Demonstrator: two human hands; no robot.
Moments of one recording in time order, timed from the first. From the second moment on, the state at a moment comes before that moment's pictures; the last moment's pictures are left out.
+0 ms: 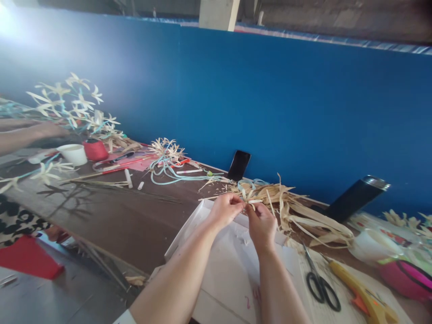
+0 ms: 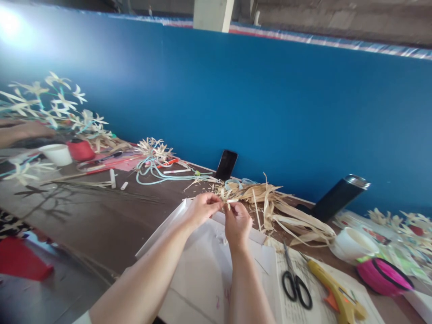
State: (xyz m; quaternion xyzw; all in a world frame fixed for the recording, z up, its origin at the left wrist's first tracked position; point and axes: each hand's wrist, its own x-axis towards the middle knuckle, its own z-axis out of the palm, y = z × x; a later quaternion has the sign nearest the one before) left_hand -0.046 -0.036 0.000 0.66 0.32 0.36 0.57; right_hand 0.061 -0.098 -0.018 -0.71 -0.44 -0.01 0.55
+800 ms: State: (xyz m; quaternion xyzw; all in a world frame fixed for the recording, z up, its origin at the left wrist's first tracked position) left_hand -0.046 -0.037 -0.001 0.65 0.29 0.38 0.59; right_hand 0.061 -0.093 -0.023 -0.66 -0.42 0.04 0.63
